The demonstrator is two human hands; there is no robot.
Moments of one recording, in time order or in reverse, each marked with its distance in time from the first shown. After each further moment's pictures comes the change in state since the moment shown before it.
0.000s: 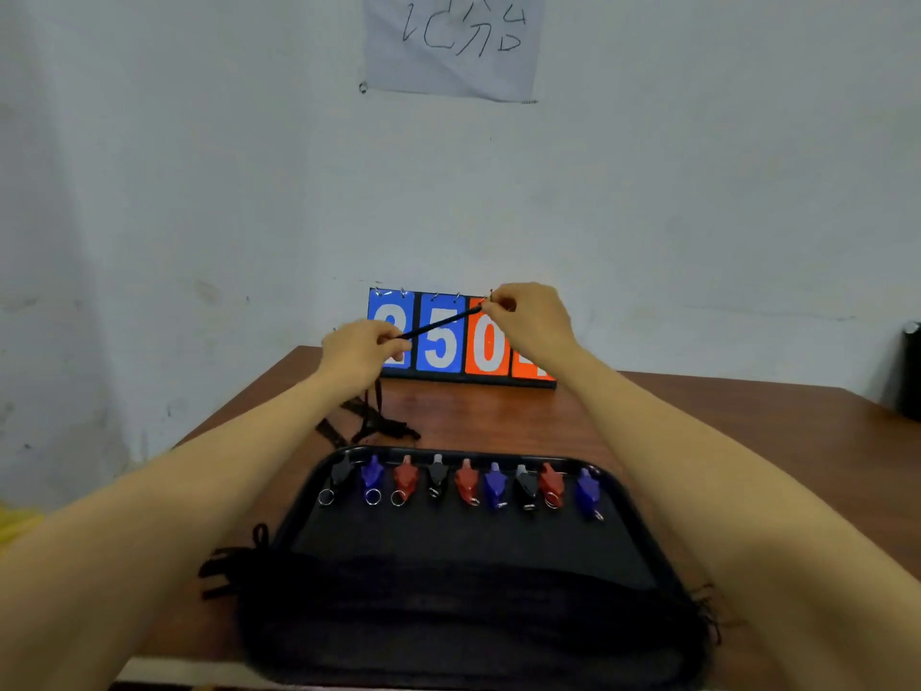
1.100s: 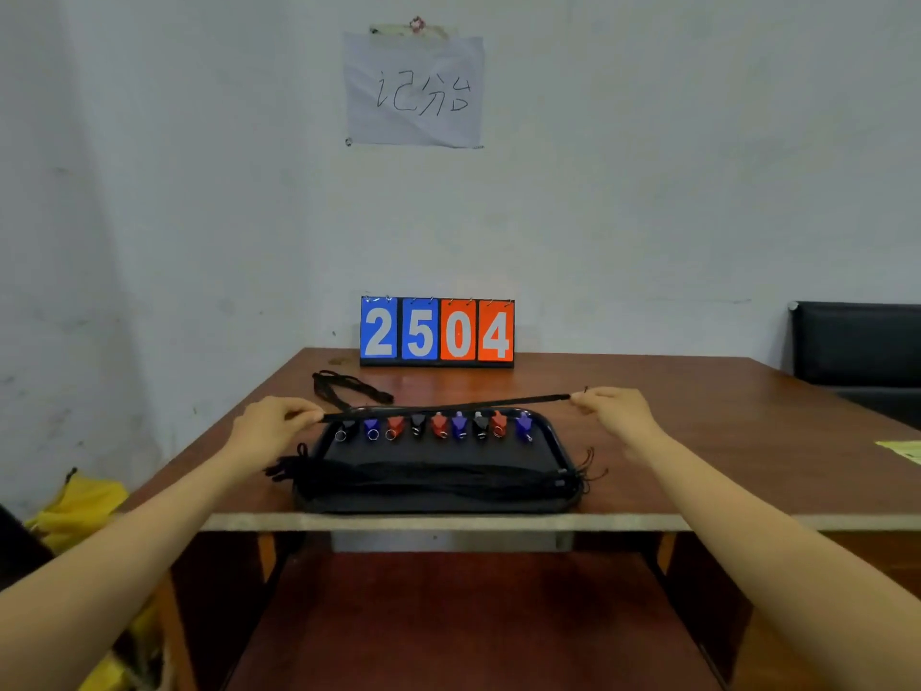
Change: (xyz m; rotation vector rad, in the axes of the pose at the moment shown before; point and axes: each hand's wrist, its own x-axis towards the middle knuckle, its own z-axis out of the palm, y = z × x) left_hand -0.182 -0.033 -0.076 0.072 -0.075 -0.144; right_hand -0.207 0.055 -0.124 0.487 0.010 0.700
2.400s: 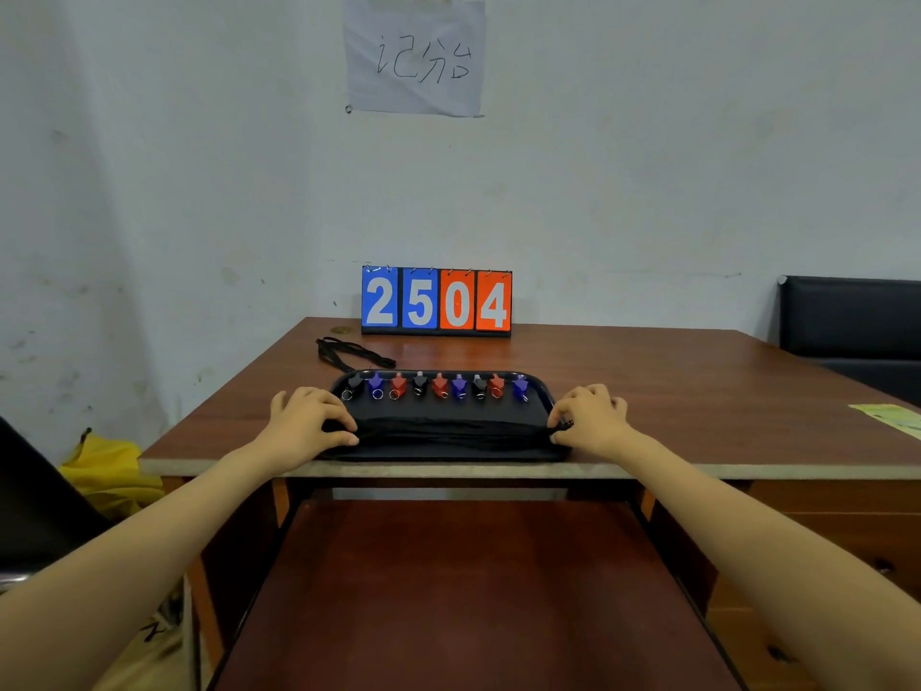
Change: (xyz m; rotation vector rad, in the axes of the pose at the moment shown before) left_hand -0.052 0.011 0.024 0.360 -0.183 0.217; right_hand -0.047 0.028 0.013 -0.985 -0.263 -0.314
